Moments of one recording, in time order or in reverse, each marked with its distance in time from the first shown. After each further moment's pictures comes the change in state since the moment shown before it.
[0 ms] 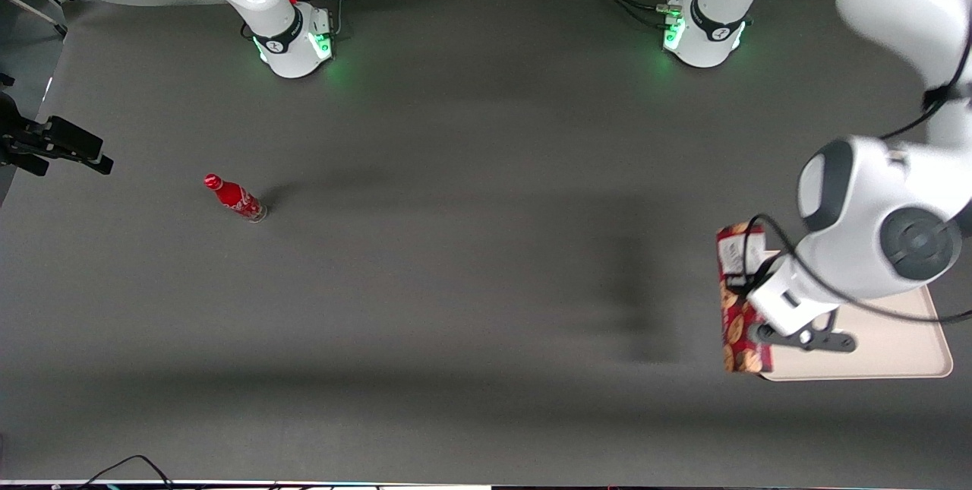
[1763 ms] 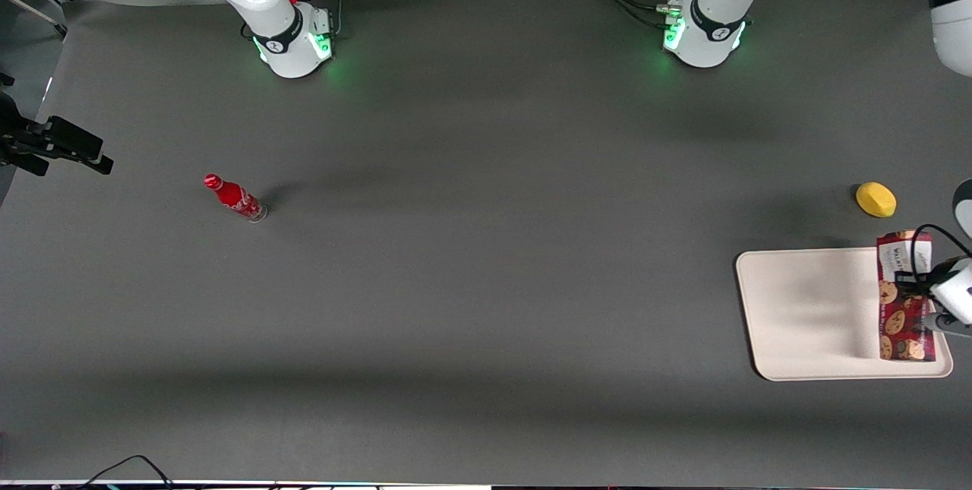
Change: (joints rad) arm 0.246 0.149 0.314 -0.136 -0.094 0.323 0.658
